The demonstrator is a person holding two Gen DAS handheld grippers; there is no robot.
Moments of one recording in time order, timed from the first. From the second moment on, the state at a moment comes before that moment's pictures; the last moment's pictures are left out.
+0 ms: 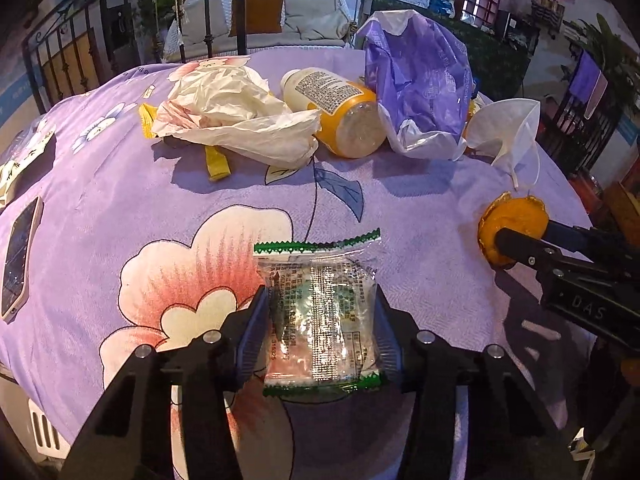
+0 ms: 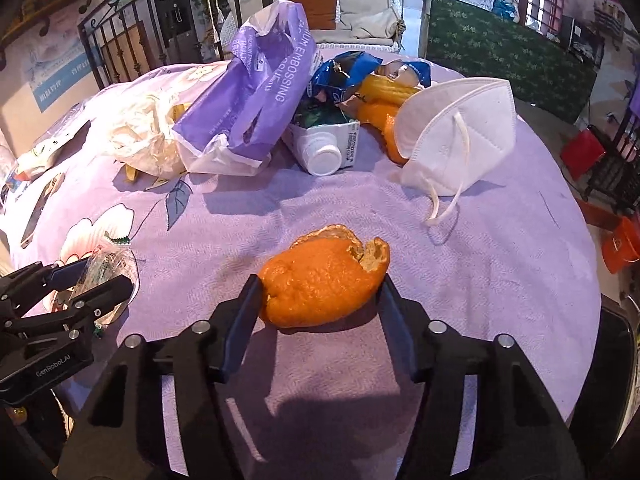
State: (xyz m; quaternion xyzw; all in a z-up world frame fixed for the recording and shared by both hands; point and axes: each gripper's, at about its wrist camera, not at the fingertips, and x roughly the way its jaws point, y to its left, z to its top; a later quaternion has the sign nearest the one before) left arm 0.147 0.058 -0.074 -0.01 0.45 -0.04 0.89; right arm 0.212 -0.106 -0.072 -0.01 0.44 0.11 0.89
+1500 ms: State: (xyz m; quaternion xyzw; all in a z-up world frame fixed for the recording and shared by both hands) left arm 0.134 -0.087 -0.026 0.01 0.36 -0.23 0.90; right arm 0.145 -0.384 -0.133 0.13 0.48 -0.23 0.84
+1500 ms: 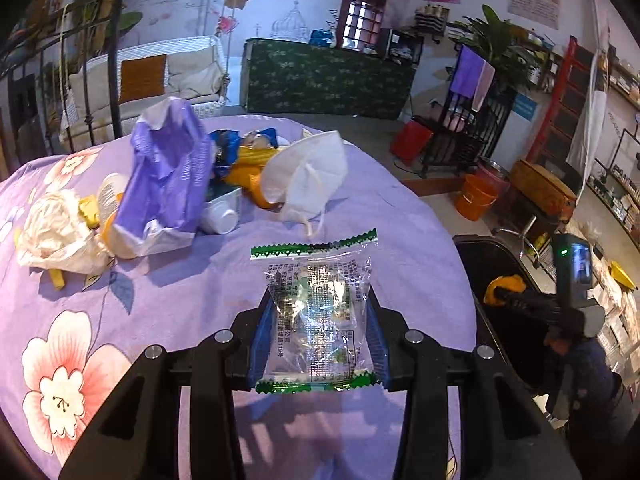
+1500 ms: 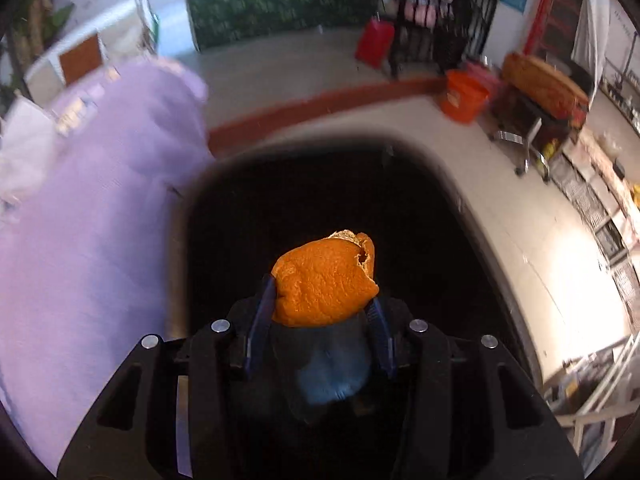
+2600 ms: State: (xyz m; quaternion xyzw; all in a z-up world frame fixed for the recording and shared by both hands) left arm 0.119 -0.319 -0.062 0.10 0.43 -0.48 0.76; right arm 0.050 -0.450 -0.056 0.19 0.32 -0.35 0.86
